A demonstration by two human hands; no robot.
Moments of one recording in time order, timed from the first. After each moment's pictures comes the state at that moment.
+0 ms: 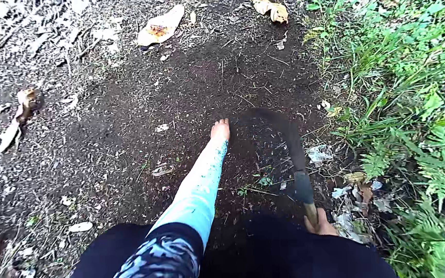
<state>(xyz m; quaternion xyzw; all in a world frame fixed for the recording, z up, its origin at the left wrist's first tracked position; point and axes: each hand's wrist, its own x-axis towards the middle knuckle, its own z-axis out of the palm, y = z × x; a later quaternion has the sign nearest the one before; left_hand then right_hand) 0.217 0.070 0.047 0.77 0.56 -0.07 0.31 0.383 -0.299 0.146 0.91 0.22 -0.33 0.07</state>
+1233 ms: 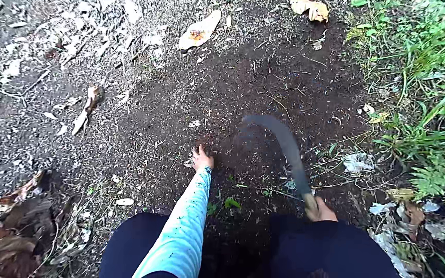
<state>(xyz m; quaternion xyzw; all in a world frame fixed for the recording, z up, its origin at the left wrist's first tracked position) 0.037 -0.011 0.033 0.49 0.80 -0.02 0.34 0.364 -0.241 0.100 0.85 0.31 -0.43 0.05</state>
